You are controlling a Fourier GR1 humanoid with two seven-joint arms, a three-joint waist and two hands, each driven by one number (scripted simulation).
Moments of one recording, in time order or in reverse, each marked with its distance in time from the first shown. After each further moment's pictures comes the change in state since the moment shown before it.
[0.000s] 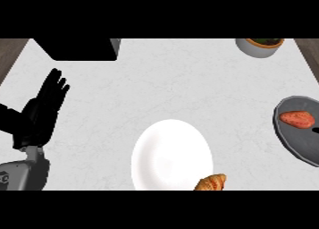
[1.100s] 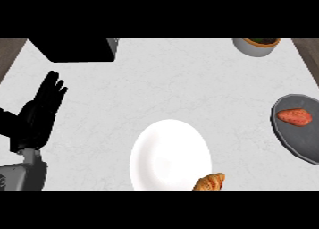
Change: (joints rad) left arm 0.020 0.000 0.013 -0.012 0.005 -0.008 0.005; right arm 0.330 -0.261 -0.233 0.108 -0.282 0.541 -0.205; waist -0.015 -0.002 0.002
